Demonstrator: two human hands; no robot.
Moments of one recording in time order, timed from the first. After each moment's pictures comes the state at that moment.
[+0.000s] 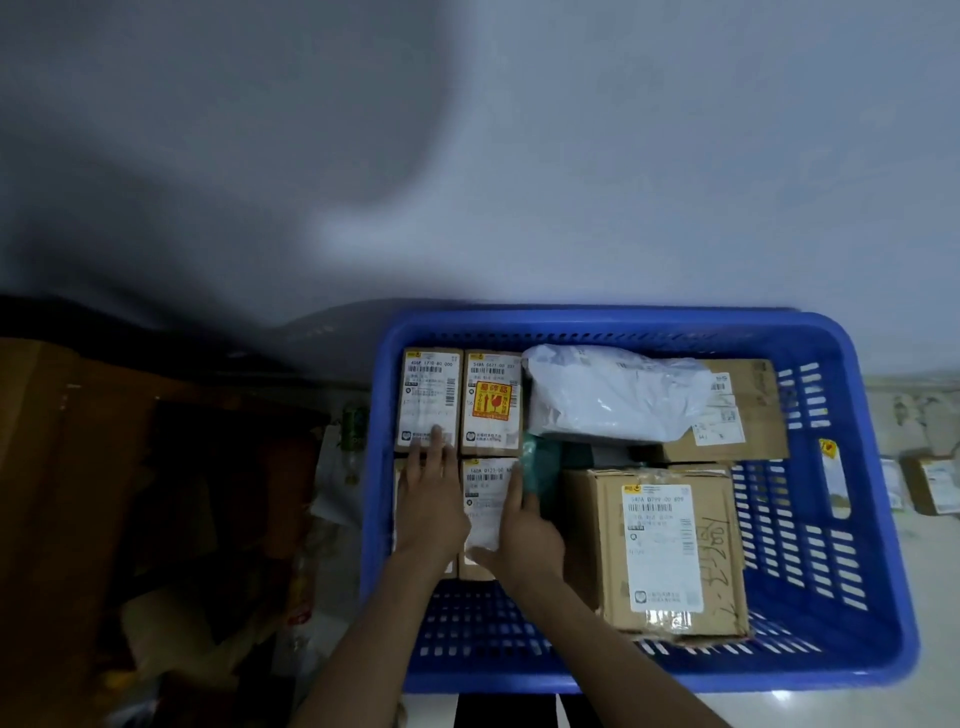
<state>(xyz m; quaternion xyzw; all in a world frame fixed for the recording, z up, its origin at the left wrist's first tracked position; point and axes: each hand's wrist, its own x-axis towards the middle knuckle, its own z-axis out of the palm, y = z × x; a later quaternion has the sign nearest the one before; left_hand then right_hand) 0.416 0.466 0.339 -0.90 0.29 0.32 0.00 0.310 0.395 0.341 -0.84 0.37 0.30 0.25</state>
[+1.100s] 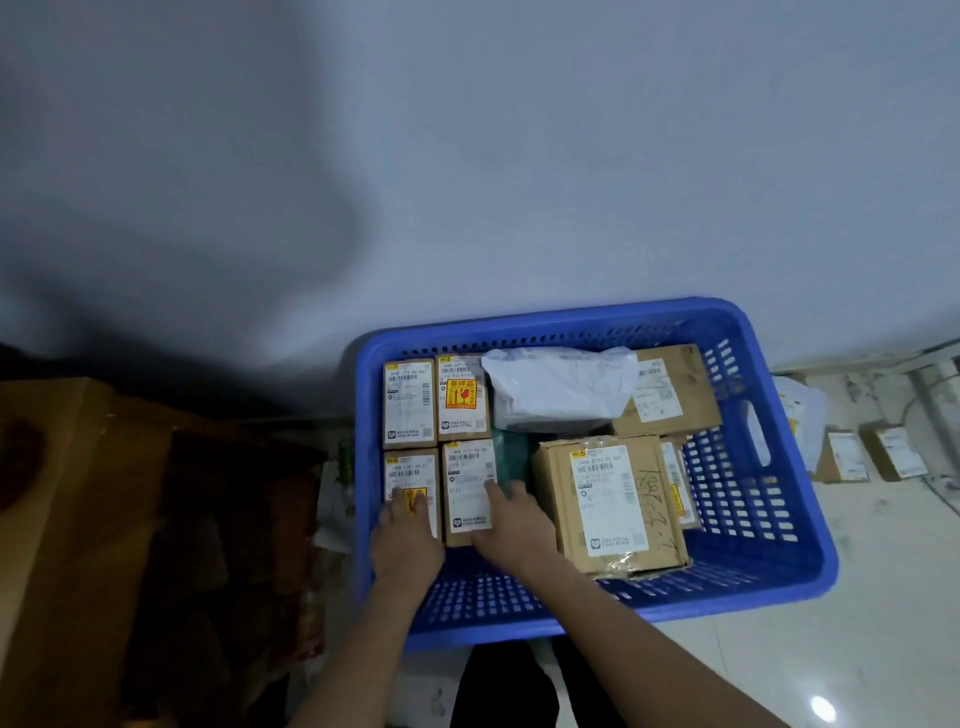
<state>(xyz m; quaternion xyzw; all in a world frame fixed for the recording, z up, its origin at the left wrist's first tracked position) 0.373 0.510 0.377 -0.90 0.26 0.35 0.05 0.278 0.391 0.387 -0.85 0.36 0.24 0.31</state>
